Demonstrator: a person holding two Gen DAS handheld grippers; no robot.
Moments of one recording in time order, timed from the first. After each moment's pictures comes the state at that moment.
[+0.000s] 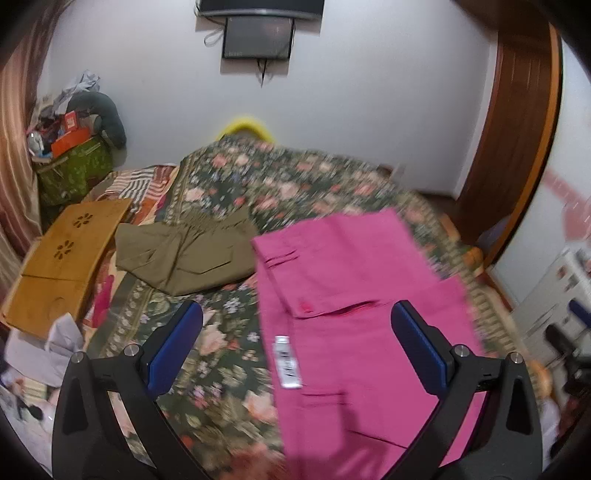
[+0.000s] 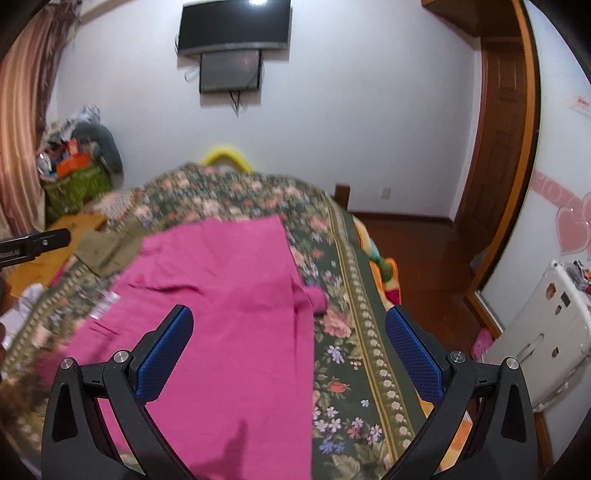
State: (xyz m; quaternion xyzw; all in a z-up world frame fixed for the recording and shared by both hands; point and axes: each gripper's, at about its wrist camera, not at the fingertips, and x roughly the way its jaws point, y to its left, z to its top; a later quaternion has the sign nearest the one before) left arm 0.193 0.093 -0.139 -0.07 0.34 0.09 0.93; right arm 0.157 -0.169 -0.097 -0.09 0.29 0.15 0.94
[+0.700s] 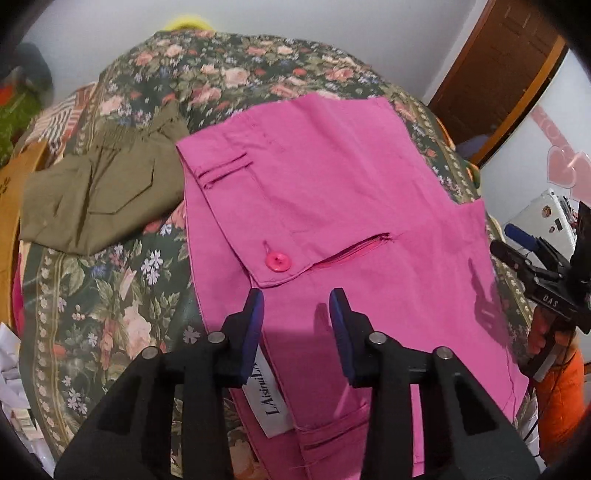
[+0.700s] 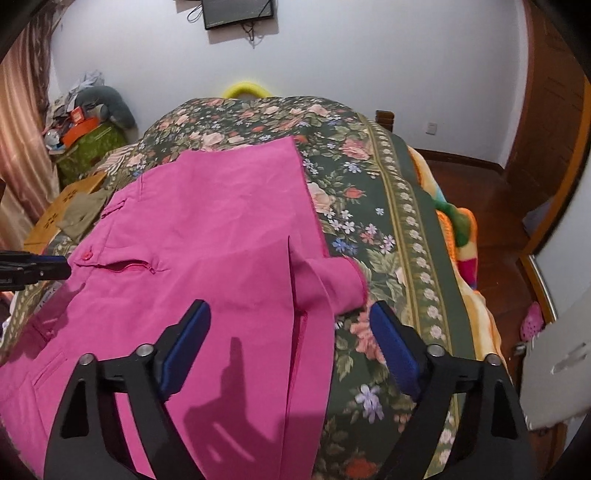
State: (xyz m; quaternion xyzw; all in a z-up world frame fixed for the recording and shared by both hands) left arm 0.287 0.103 -0.227 -0.10 0.52 -0.03 0.85; right arm 0.272 -0.163 -0.172 -0.07 0.40 0.23 0.88
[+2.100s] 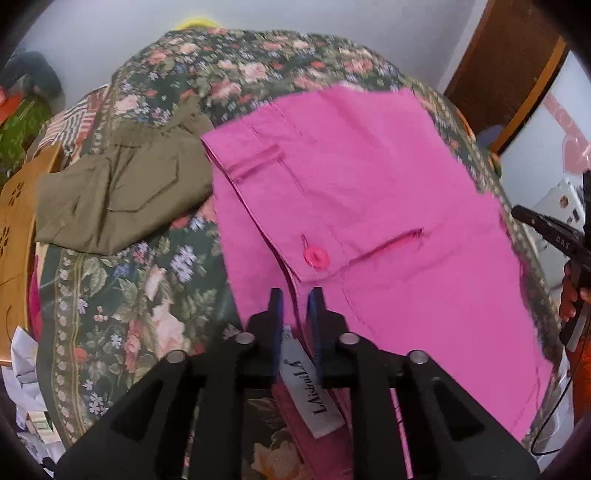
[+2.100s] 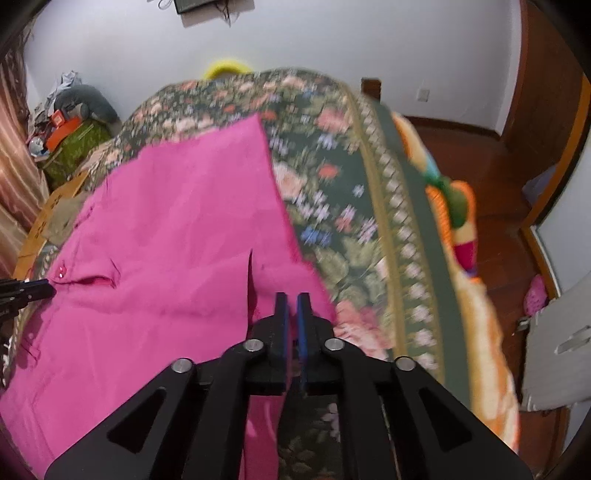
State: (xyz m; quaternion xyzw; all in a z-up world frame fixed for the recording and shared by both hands) left arm 0.286 0.119 -0.227 -0.07 0.52 0.00 0.85; right arm 0.322 -0.183 -0.178 -0.04 0.46 0.21 0.86
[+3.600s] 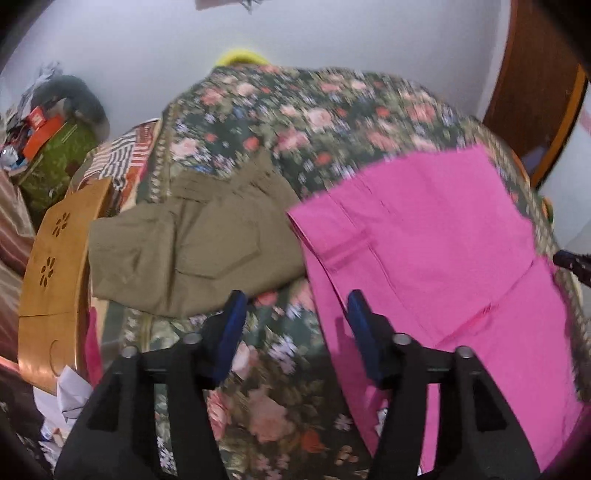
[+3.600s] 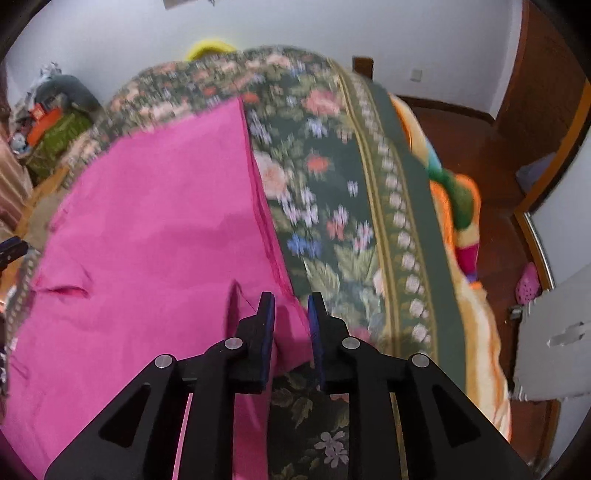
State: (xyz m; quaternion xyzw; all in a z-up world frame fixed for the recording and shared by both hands) left arm 0.324 0.174 -0.204 -0.03 0.47 0.09 0.88; right arm 0.350 -0.170 -0.182 -0.06 0.50 0.19 0.85
